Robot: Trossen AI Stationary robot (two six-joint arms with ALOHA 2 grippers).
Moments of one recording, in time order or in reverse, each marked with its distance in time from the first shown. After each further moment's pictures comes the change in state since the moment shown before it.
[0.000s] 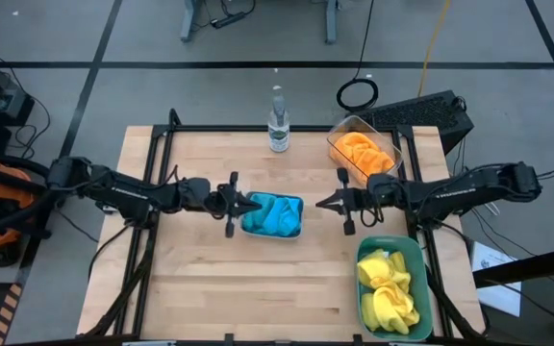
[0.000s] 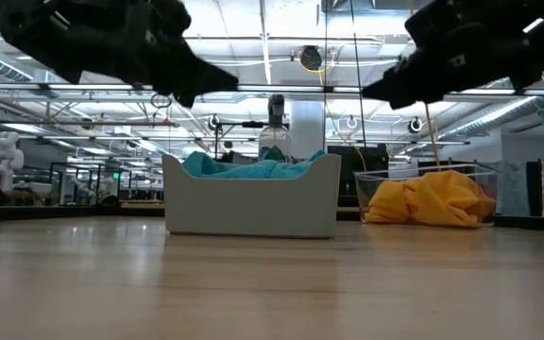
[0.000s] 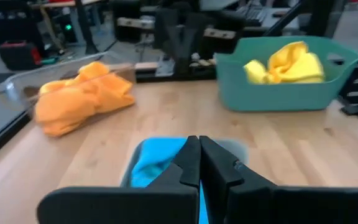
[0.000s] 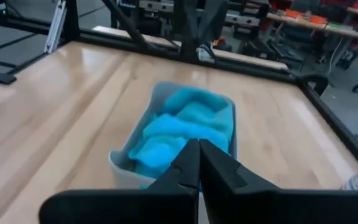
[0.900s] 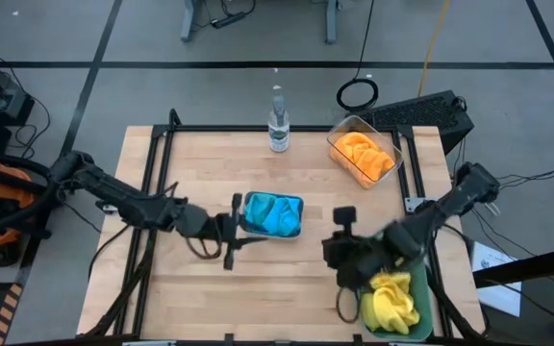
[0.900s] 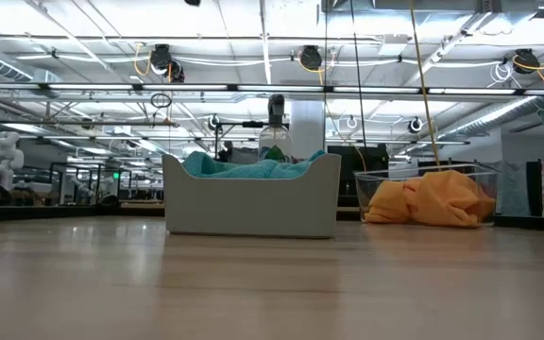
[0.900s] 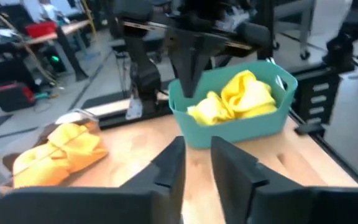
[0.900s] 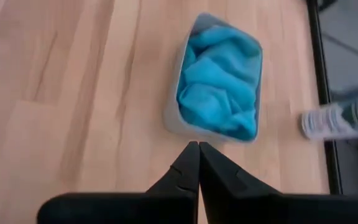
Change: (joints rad) left arm -0.357 0.008 0.370 -0.359 -0.306 0.105; right arm 0.640 0.505 1.110 -1.525 0.677 0.494
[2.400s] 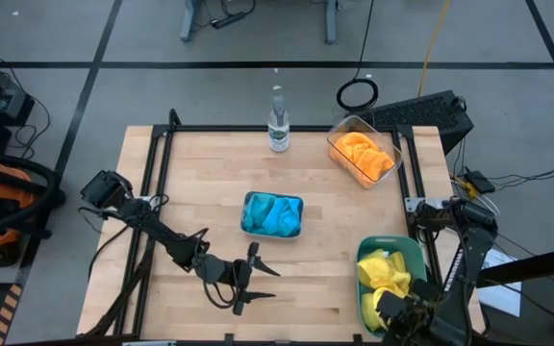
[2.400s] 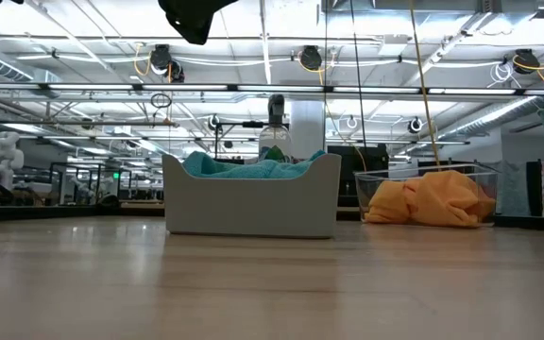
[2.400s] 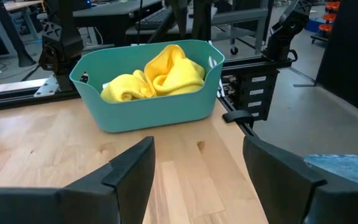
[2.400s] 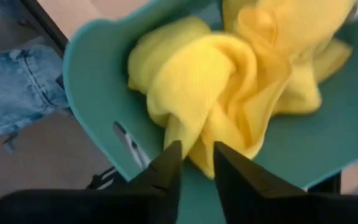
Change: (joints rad) left arm -0.203 0.427 0.001 0.404 -0.044 -0.184; right arm 0.468 0.299 0.262 -0.446 -0.639 1.370
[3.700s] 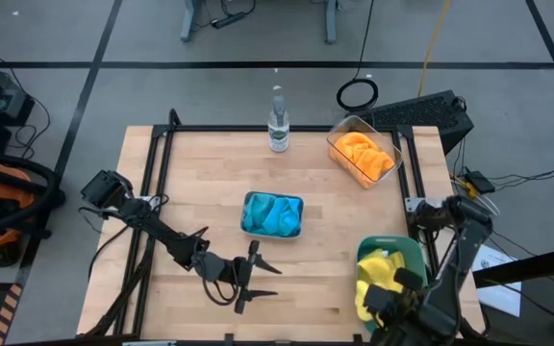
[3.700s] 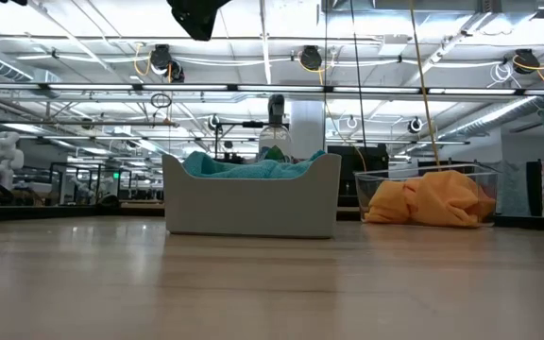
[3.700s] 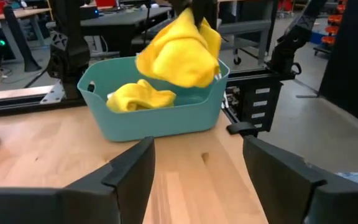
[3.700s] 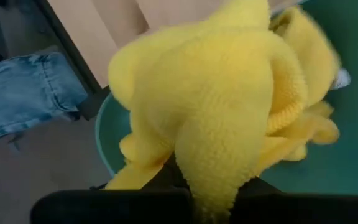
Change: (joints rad) left arm 0.009 0.000 0.000 0.042 -0.007 -0.001; right arm -0.099 -0.006 0.078 -0.038 0.085 -0.212
